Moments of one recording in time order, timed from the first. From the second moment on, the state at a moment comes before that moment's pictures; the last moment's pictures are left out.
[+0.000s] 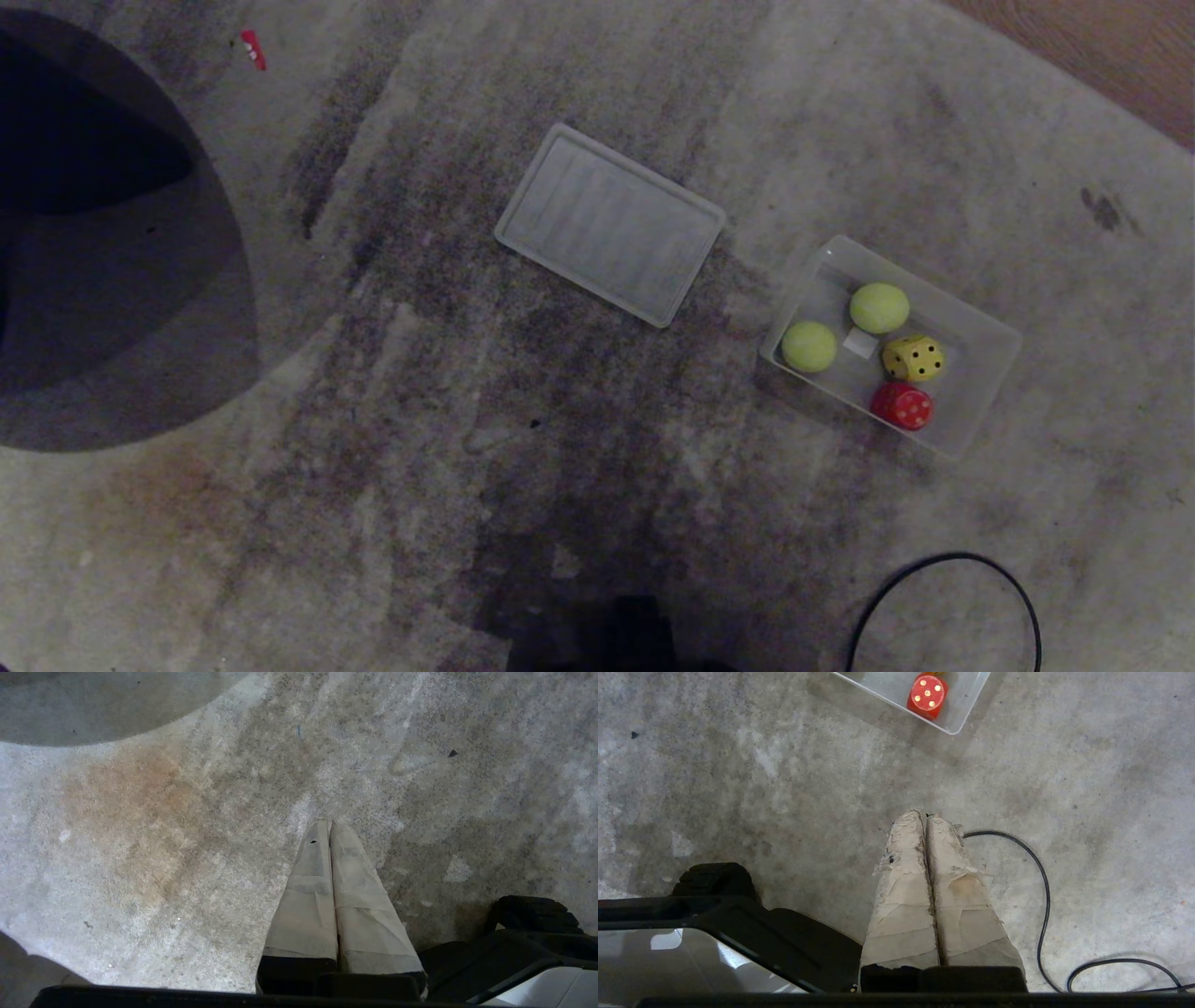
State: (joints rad) left arm 0.00 0.00 0.00 0.00 0.04 -0.02; right arm 0.01 0.00 -0.03 0.06 0.00 0.04
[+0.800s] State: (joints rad) left arm 0.00 0.00 0.00 0.00 0.04 -0.02; right arm 0.01 0.00 -0.02 0.07 0.00 0.03
